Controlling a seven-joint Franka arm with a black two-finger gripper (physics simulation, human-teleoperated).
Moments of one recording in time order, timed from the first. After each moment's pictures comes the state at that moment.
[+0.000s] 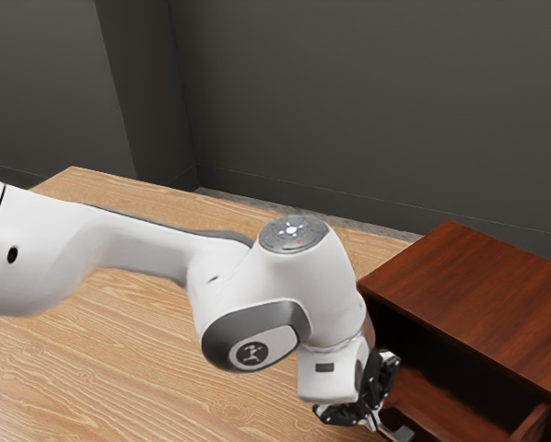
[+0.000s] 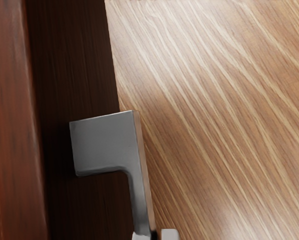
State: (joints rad) arm -0.73 0.06 -0.08 -2.20 -0.08 2.48 1.30
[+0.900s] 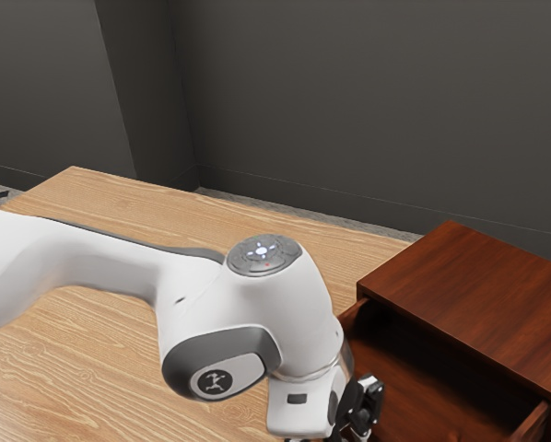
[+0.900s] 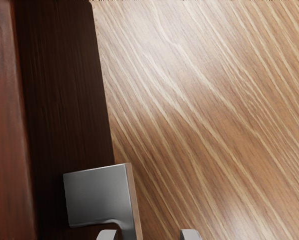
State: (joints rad) arm -0.79 -0.05 -0.09 -2.30 -0.12 2.47 1.28
